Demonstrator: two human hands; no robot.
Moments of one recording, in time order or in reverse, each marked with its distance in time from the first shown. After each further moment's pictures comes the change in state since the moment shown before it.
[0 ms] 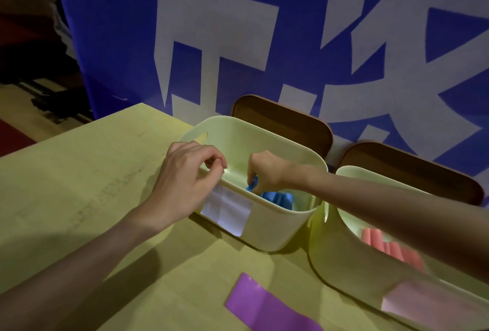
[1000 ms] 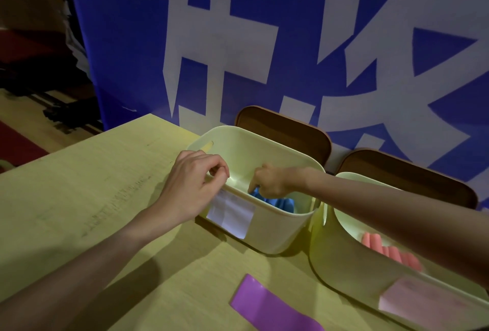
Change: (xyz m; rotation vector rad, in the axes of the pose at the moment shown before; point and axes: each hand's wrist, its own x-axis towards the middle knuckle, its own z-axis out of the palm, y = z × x) left_hand -0.001 0.004 -0.008 0.019 -0.072 -0.017; right_hand -0.011 -0.008 -0.009 -0.110 -0.230 0.034
